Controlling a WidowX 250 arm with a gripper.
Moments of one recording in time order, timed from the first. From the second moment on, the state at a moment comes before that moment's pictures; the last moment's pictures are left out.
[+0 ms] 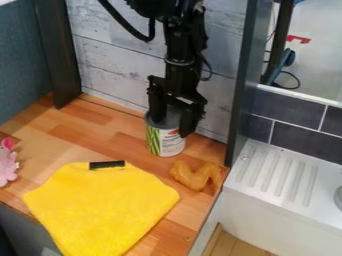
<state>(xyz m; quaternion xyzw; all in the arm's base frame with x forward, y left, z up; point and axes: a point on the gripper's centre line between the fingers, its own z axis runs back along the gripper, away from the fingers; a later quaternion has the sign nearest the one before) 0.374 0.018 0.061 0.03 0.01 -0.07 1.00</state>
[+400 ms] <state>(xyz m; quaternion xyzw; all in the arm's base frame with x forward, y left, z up) 0.379 0.050 0.054 0.10 0.04 -0.03 0.99</state>
